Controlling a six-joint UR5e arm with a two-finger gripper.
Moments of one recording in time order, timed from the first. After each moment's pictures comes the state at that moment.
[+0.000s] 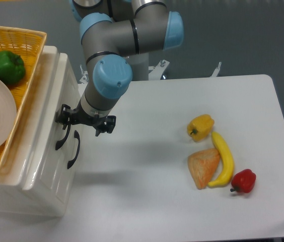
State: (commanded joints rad) arm 2.25 -1.84 -1.55 -1.46 1.18 0.30
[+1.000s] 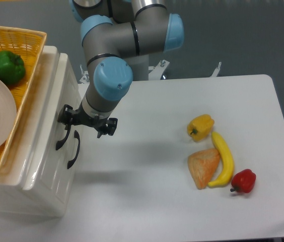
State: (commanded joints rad) arm 2.25 -1.85 -1.54 -1.46 1.19 0.37
